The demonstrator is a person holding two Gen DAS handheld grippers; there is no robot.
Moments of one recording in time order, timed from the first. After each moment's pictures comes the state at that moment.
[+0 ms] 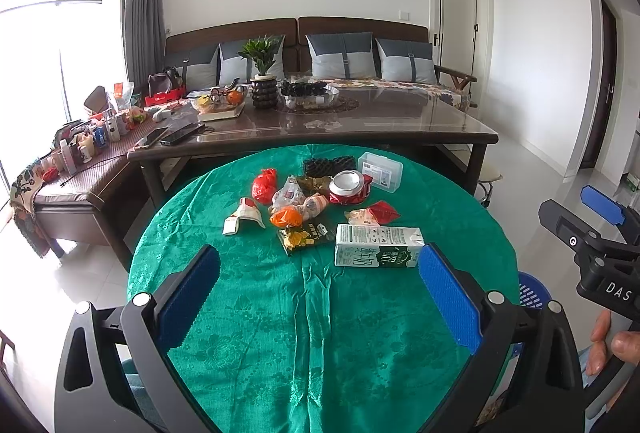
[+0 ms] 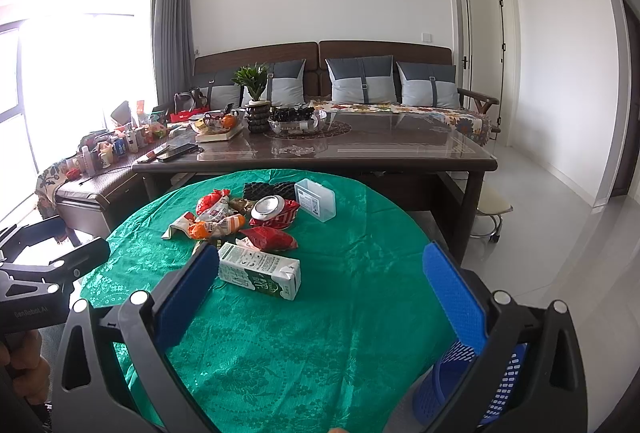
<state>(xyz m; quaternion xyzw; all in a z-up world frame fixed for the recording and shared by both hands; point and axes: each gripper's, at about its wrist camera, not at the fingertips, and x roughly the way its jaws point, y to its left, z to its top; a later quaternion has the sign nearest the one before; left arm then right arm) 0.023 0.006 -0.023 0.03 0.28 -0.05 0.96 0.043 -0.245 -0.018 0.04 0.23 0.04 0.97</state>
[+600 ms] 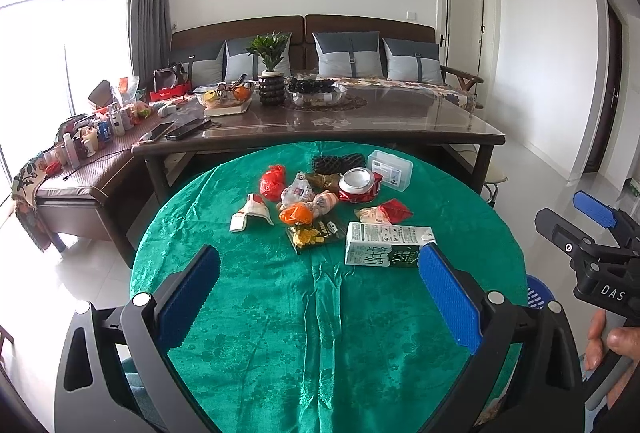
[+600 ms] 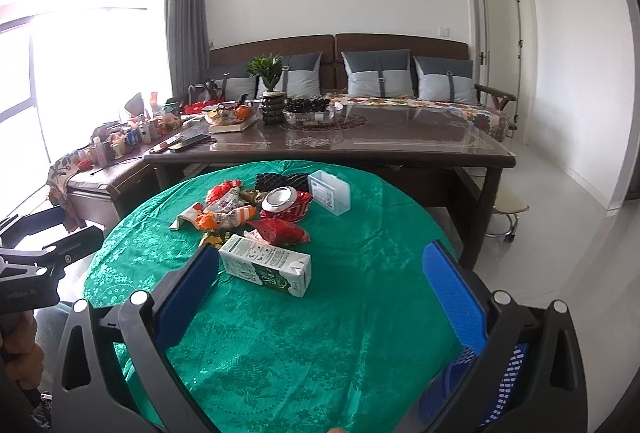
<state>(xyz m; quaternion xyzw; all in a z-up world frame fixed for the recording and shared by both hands) 0.032 0.016 -0.025 0.02 0.29 -0.04 0.96 0.062 -0.245 -0.034 0.03 0.24 0.10 0.97</state>
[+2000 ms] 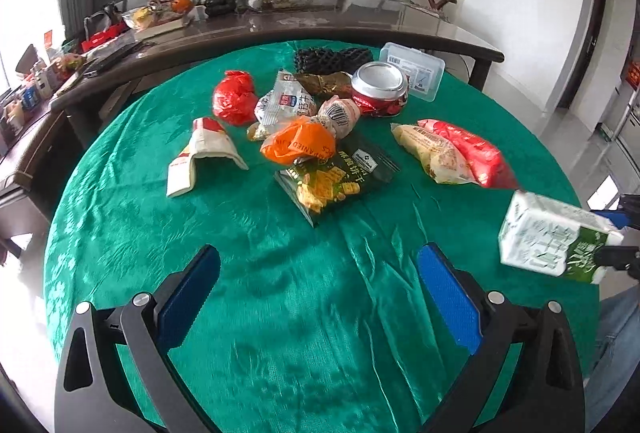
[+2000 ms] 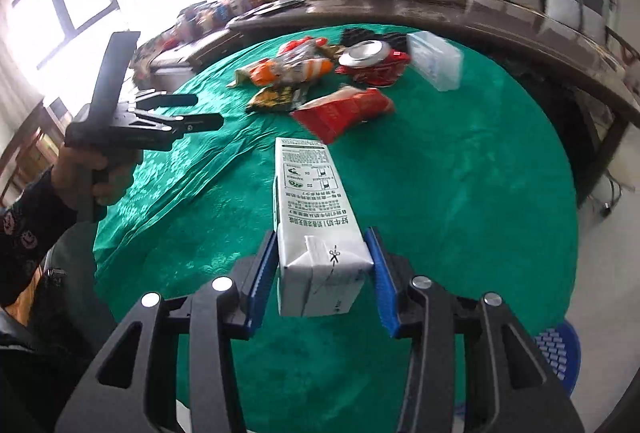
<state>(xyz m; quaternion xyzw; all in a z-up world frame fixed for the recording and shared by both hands) 0.199 0.059 -0.160 0.05 0.42 -0.15 0.89 0.126 -0.270 -0.125 0.01 0.42 0.24 0.87</state>
